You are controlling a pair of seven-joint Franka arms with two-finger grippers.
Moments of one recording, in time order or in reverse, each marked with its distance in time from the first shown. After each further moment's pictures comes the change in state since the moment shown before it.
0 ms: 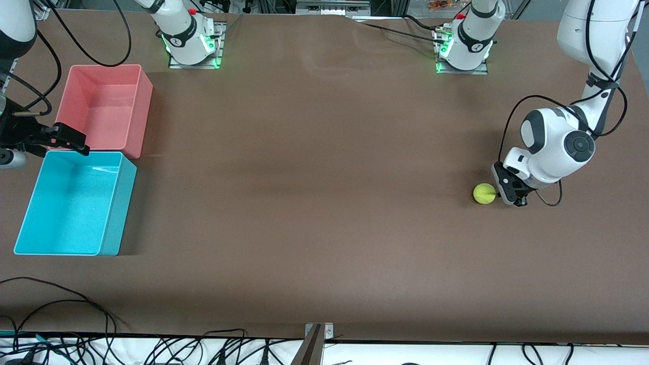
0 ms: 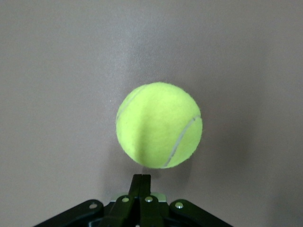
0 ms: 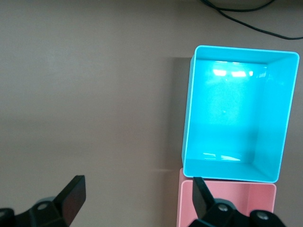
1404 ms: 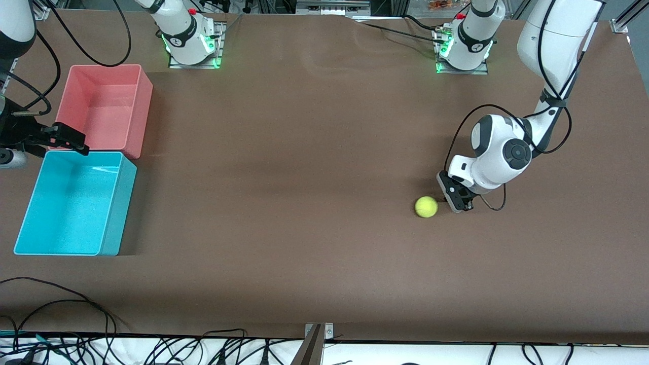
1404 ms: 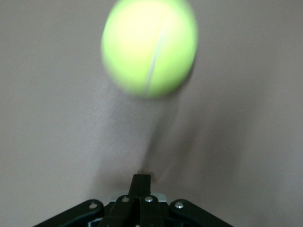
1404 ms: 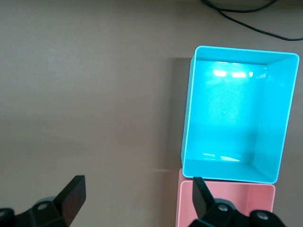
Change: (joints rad) left arm -0.093 0.082 -0.165 0.077 -0.054 0.017 -0.358; right arm -0.001 0.000 -0.001 0.000 0.000 0.000 -0.010
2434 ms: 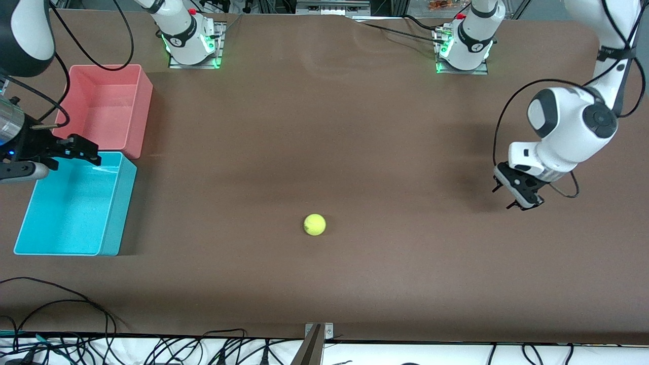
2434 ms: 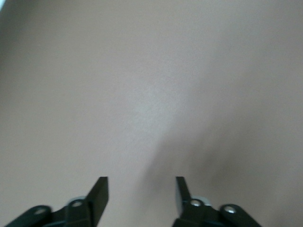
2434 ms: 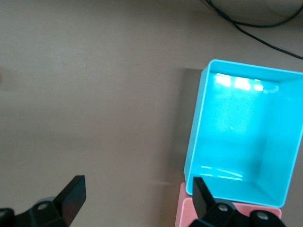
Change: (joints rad) left arm 0.089 -0.284 0.086 -0.055 0.000 -0.100 0.001; right arm 0.022 0.048 0.008 0.000 0.004 0.061 -0.045
